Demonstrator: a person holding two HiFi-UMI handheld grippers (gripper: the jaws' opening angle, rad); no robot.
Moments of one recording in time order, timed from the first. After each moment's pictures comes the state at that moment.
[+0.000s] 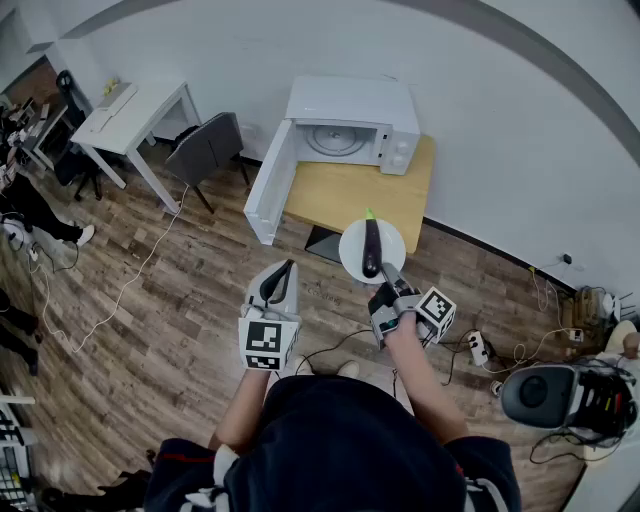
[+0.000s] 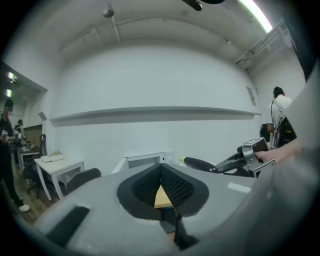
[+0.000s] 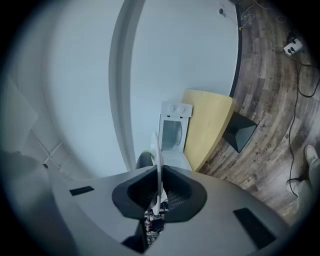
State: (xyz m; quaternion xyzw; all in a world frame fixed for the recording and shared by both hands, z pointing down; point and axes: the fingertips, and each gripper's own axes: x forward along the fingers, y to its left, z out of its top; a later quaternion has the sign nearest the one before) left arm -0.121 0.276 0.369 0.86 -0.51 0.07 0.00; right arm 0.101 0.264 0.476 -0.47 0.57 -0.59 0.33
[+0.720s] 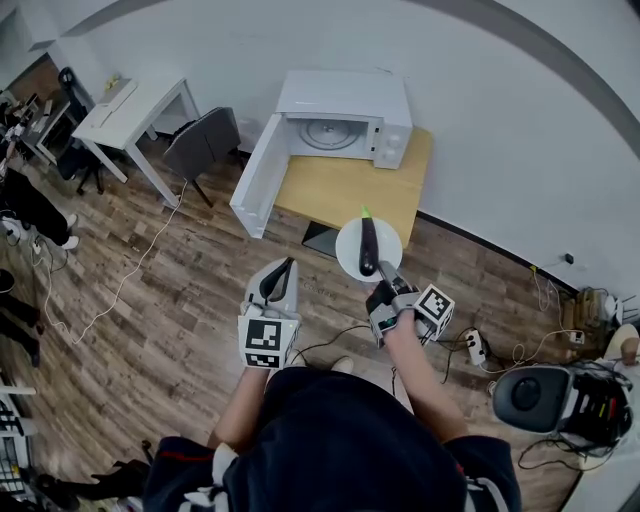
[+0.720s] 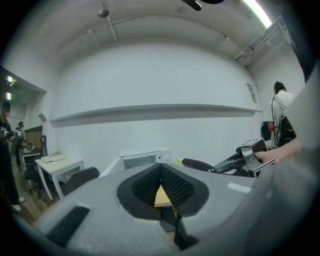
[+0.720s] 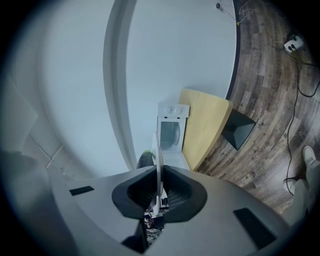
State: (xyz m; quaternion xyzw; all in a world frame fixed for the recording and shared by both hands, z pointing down) left arm -0.072 0.288 0.372 0.85 -0.51 0.08 0.00; right arm 0.140 0.272 0.487 -0.45 0.57 -0.61 0.32
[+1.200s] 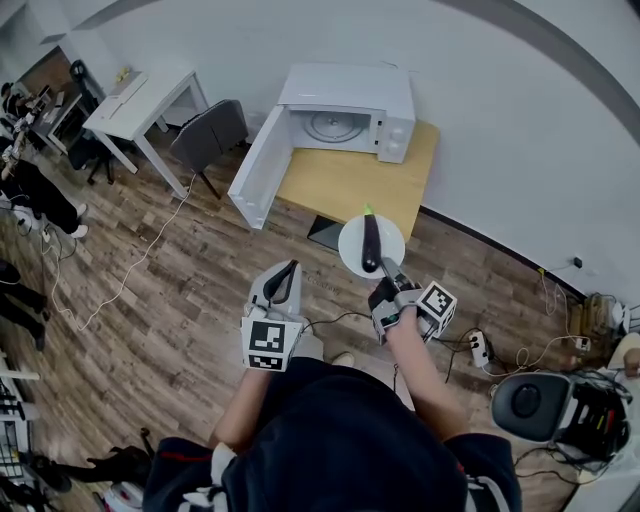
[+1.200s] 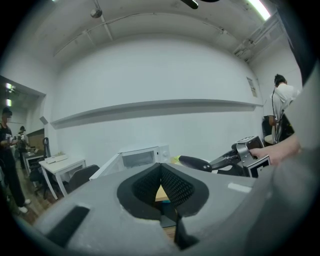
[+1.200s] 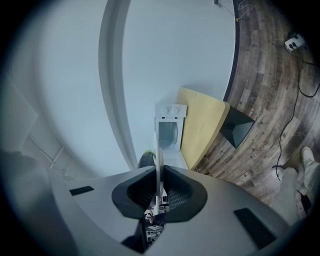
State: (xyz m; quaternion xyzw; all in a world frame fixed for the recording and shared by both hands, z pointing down) left arm -0.042 0.309 0.384 0.85 -0.52 0.11 0.00; right arm 0.164 0.275 0.498 -0.43 0.57 -0.62 0.32
